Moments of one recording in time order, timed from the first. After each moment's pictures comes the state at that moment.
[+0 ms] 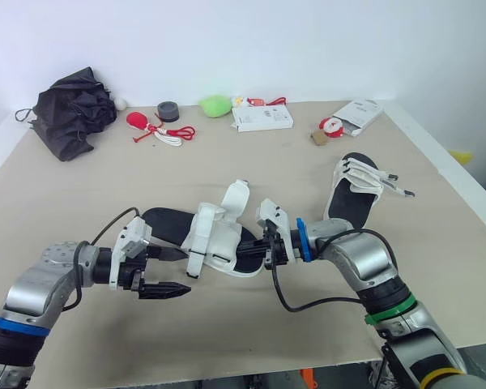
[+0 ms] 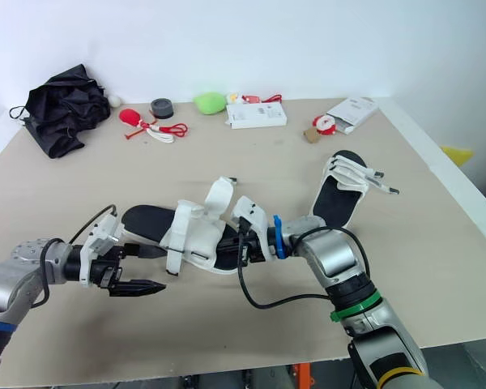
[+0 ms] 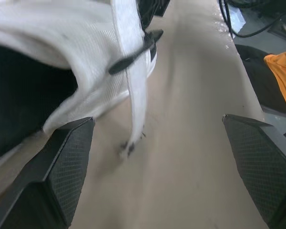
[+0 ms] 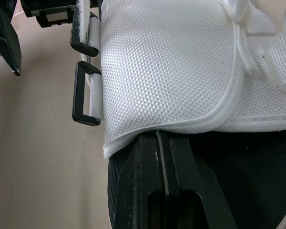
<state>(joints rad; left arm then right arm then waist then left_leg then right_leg) -0.22 0.76 -0.04 -0.11 -0.56 0.51 -1.33 -0.59 -0.45 0.33 -0.02 0.32 0.76 1.07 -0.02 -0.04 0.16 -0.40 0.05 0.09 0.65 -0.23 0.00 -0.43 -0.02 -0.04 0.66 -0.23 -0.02</state>
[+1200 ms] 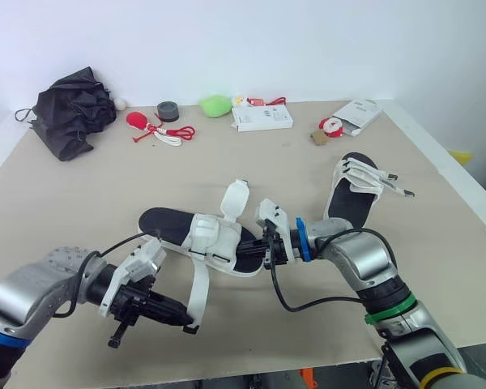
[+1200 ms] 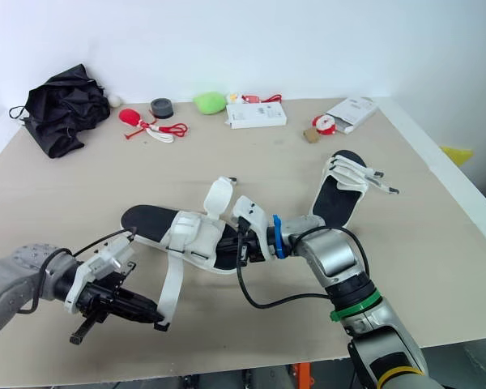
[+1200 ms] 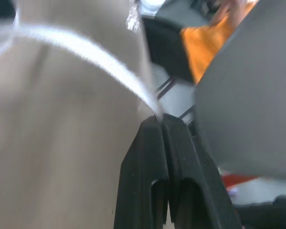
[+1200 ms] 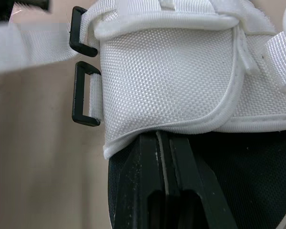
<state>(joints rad) -0.25 0.92 -0.05 -0.40 -0.87 0.93 -1.37 -0.60 -0.45 0.33 -0.03 0.32 0.76 1.07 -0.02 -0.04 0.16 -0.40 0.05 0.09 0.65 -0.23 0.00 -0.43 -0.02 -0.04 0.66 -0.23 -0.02</state>
